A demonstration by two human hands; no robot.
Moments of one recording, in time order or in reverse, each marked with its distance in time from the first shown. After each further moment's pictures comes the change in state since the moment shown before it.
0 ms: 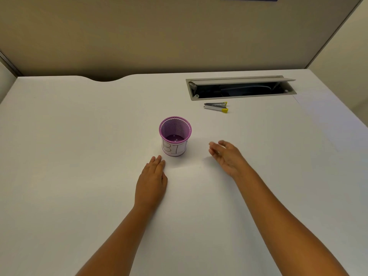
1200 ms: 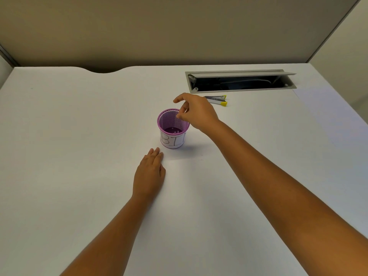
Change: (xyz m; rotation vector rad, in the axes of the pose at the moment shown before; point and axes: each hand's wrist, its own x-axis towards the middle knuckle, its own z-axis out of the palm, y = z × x) left_hand 0.000 0.002 -0.001 -0.022 0.002 0.006; right_hand -0.009 -0.046 0.107 -1.396 -0.202 -0.673
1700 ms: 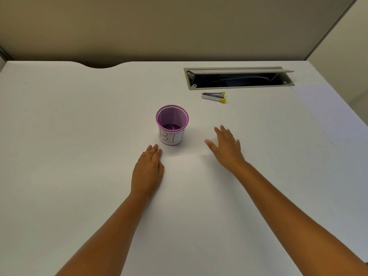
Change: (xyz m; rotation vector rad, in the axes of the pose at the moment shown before) left_hand 0.000 0.000 0.001 -0.014 0.005 0.001; right_hand -0.081 0.105 0.024 -0.208 -0.084 0.303
